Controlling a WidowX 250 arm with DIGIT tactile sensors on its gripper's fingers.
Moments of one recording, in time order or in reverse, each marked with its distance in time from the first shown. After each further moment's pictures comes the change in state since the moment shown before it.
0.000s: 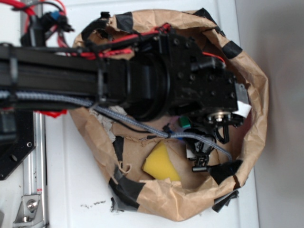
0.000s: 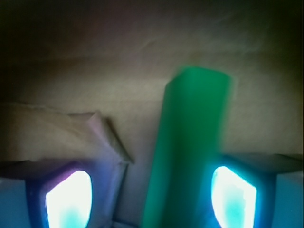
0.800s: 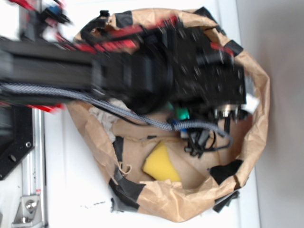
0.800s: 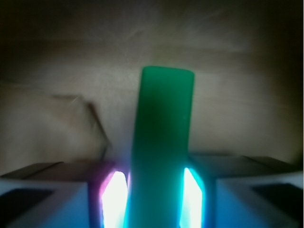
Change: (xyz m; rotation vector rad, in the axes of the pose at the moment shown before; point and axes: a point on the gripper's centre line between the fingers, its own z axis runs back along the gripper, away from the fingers) arm -0.001 0.023 0.034 0.070 0.009 -0.106
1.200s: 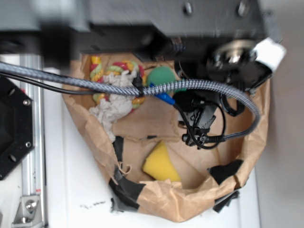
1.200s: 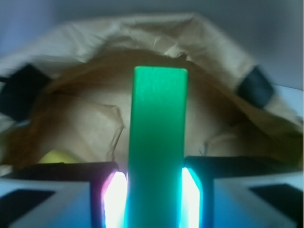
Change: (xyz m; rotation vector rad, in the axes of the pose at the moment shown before) arm -0.011 0.002 0.103 -0.022 -0.045 -0.018
